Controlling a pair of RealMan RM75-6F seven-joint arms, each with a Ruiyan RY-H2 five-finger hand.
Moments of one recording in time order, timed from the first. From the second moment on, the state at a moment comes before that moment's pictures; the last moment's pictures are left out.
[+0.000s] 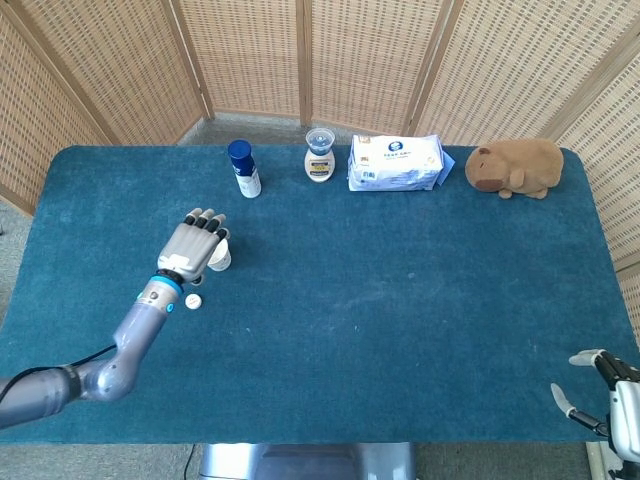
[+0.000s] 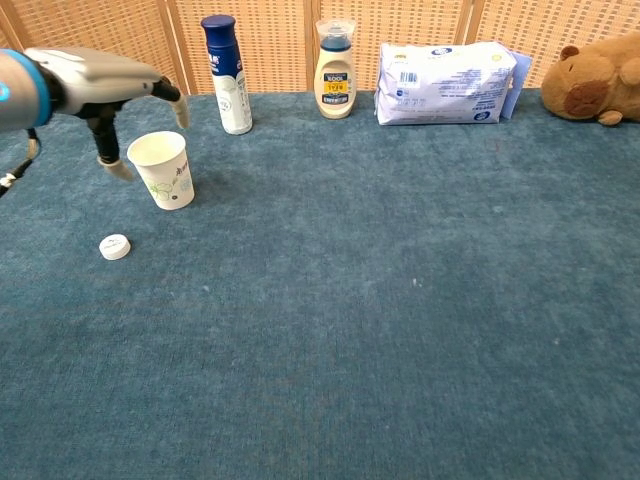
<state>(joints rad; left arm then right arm) -0.88 -1.40 -0.22 -1.56 0.71 0.87 0.81 -0.13 -1.18 0.02 -1.62 -1.52 1.67 0.10</state>
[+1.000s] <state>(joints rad) -0.97 -1.51 -0.15 -1.38 0.63 0.88 0.78 -0.14 -1.18 0.03 -1.62 -1.50 1.66 0.07</state>
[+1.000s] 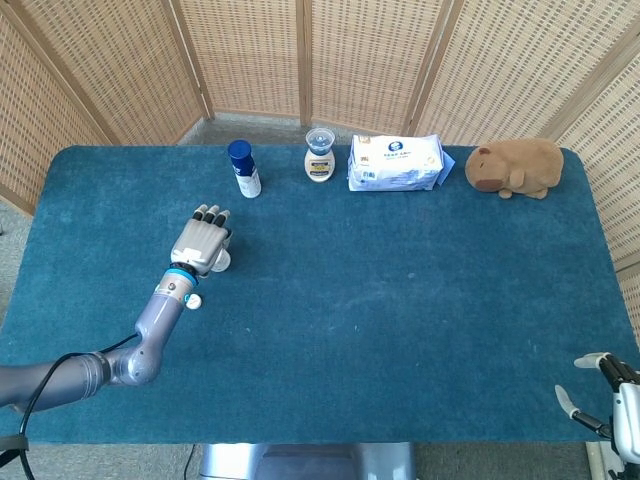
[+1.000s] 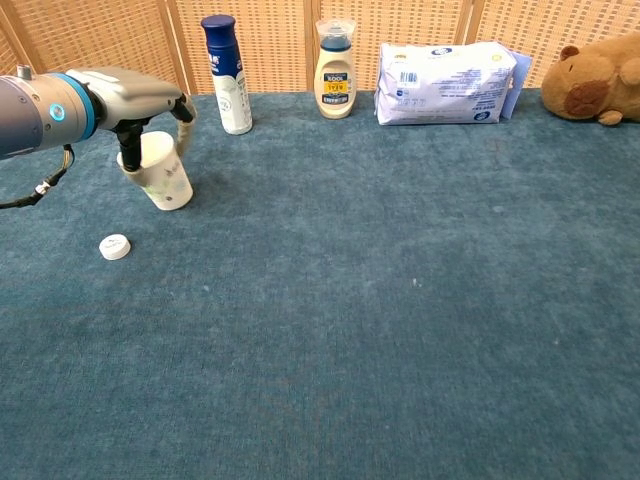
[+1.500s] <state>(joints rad) -0.96 -1.50 -0.17 -1.39 0.62 0.90 0.71 -0.14 -1.19 0.04 -1.63 -1.51 1.66 0.07</state>
